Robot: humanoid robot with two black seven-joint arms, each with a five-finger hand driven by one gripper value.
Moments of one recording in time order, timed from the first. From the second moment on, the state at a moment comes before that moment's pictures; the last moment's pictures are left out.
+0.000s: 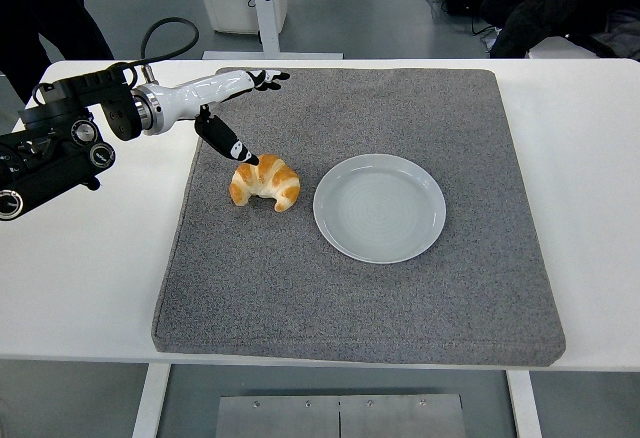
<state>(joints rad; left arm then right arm) -1.14 0.56 -0.20 -1.19 1.20 -0.08 -0.01 -0.07 0.00 0.07 0.10 -0.10 -0.07 0.24</state>
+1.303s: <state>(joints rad) -1.06 0.46 -0.02 -1.13 1.39 0.24 -0.06 -0.07 0.00 0.07 0.10 -0.10 -0.07 0.24</state>
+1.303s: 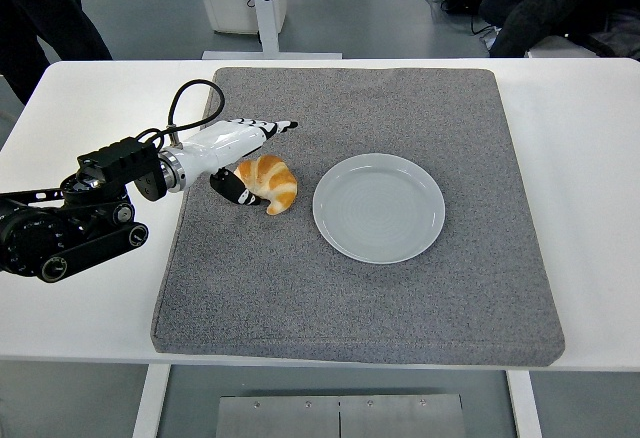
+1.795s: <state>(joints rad) -1.04 0.42 -0.02 -1.06 1.36 0.25 -0.10 -0.07 0.00 0.07 0.10 -0.10 -0.07 0.24</state>
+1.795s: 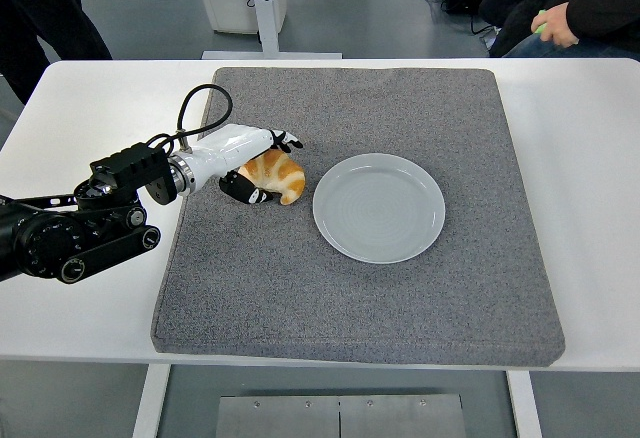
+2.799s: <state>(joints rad) -1.35 0.48 -0.01 -1.03 1.36 0.22 -0.16 -0.07 0.00 0.07 0.10 -0.10 -0.07 0.24</state>
